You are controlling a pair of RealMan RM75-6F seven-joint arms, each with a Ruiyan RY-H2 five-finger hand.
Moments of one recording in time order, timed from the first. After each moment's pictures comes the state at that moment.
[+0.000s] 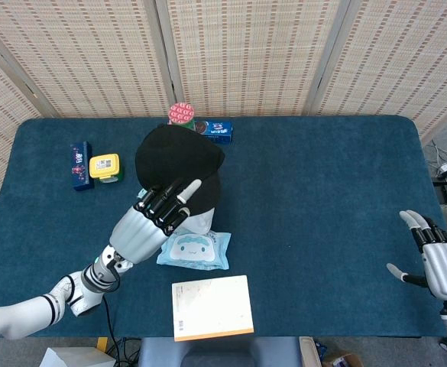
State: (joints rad) left arm -0.83 -1.64 -0.22 -1.18 1.92 1.73 0.39; right arm 0.08 -1.07 0.07 -1.63 -1.50 1.49 0.01
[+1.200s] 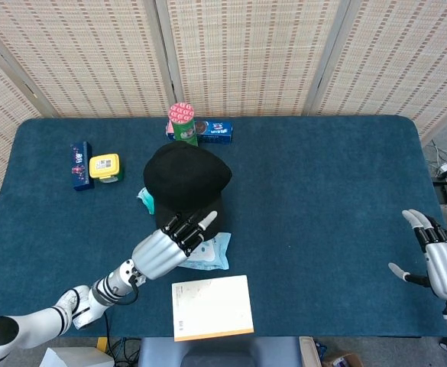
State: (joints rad) left arm -0.78 -1.76 -0.08 -0.99 1.96 1.69 0.41; right arm 0.08 -1.06 0.08 -1.63 -1.50 1.49 0.02
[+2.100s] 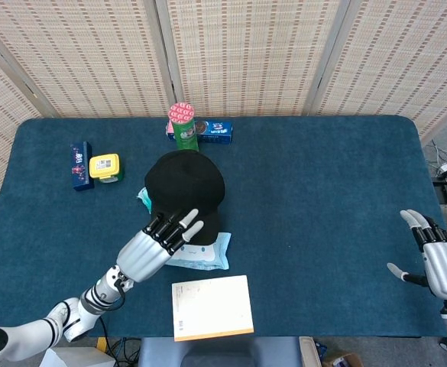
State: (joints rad) left arm -0.69 -1.74 -0.06 -1.03 1.91 1.71 0.39; right arm 0.08 -1.07 0.08 -1.63 -1.50 1.48 0.01
